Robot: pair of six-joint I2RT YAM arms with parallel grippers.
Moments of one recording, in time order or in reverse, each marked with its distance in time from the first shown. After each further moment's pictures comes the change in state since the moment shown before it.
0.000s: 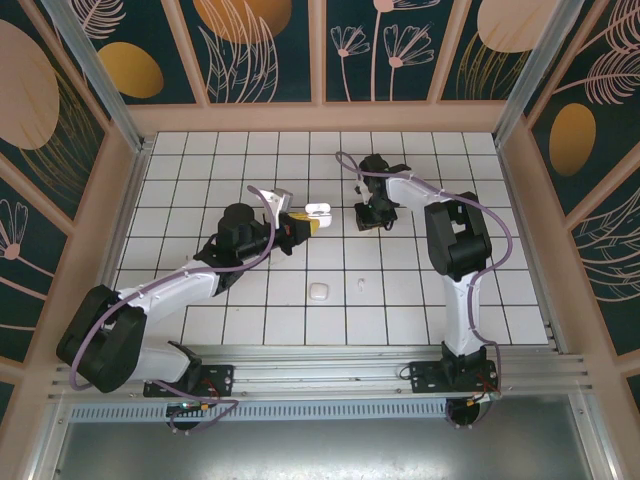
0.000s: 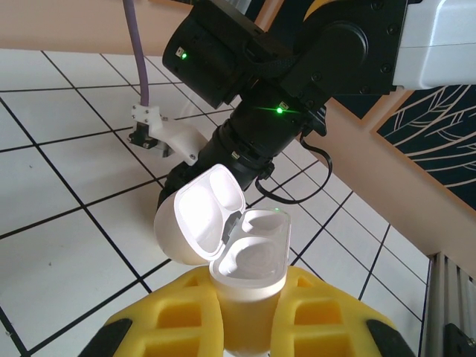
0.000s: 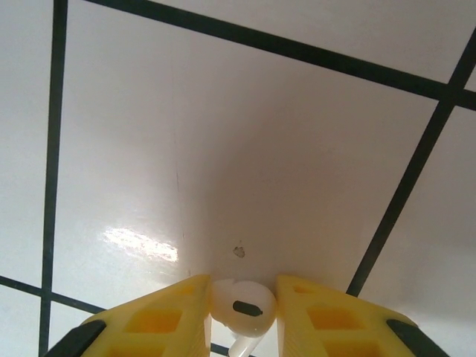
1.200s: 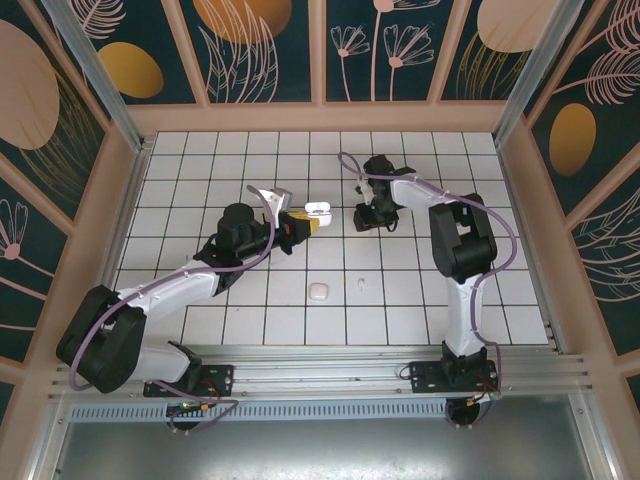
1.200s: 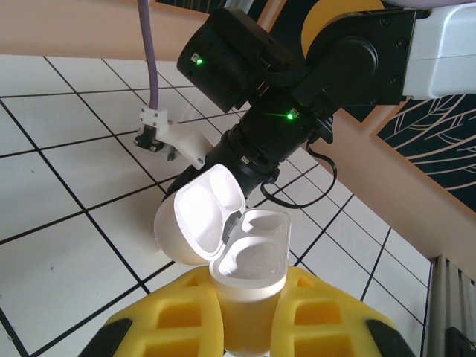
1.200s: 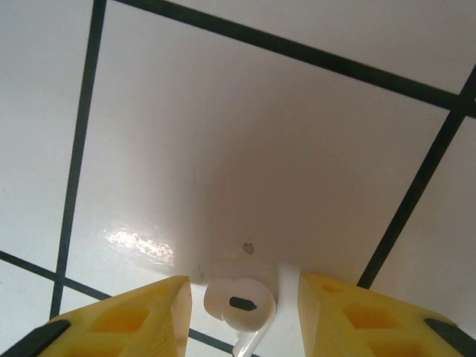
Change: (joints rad) left arm 0.000 -0.003 0.001 0.006 -0.009 0.001; right arm -0.016 -0.040 -0.063 0.066 -0.054 -0.055
